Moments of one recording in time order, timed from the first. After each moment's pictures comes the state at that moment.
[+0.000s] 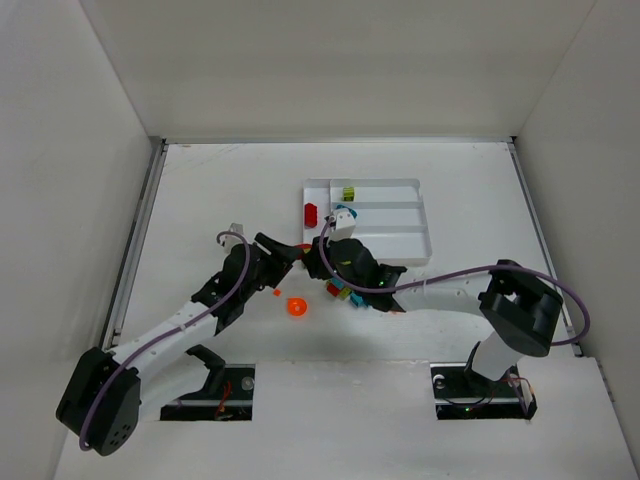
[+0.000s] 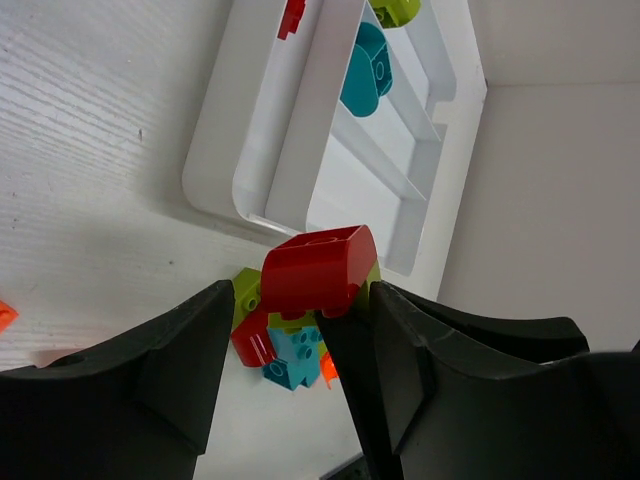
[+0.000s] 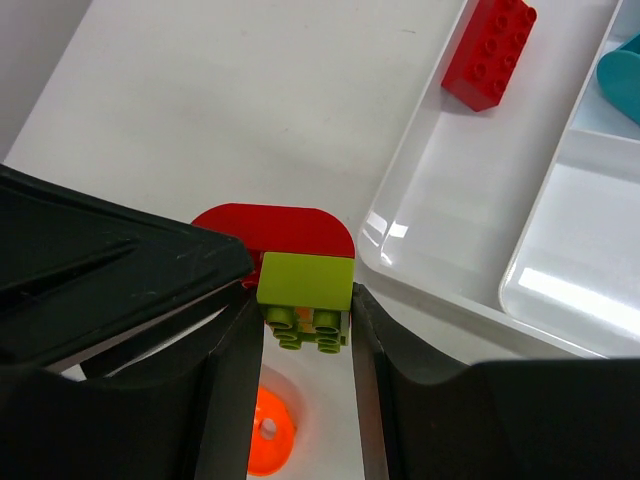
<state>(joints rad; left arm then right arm) -0.57 0.97 0.39 0.10 -0.10 -1.28 1.03 1.62 0.87 0.37 0.36 0.54</state>
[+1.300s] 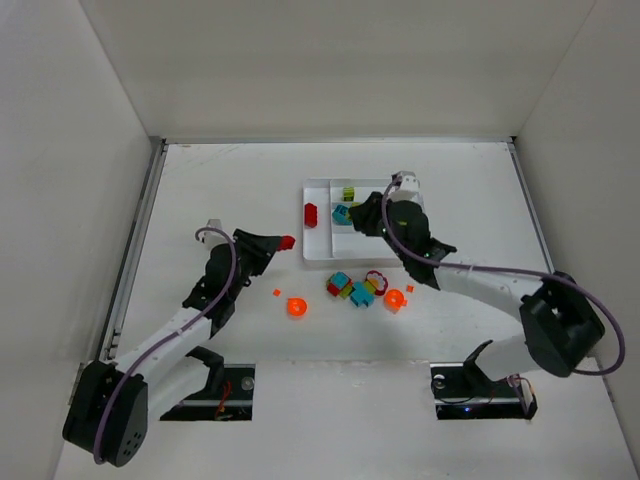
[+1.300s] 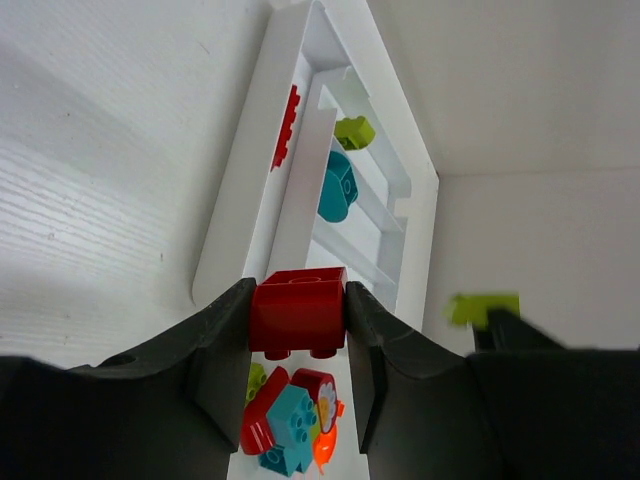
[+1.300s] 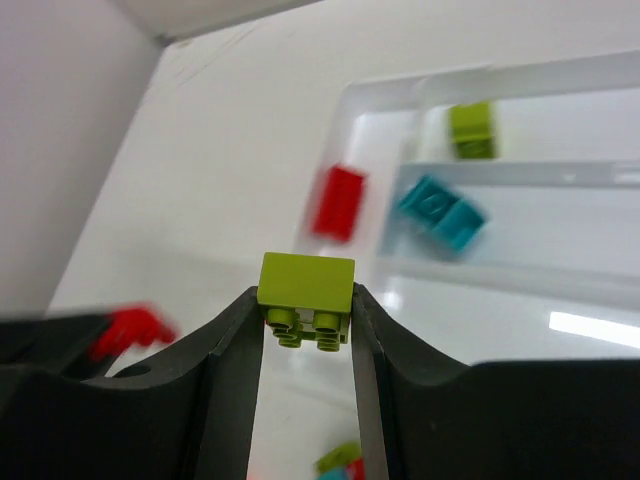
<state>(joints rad) -0.39 0.92 0.31 0.29 -0.11 -1.22 0.74 1.36 0.76 0.40 0.26 0.58</state>
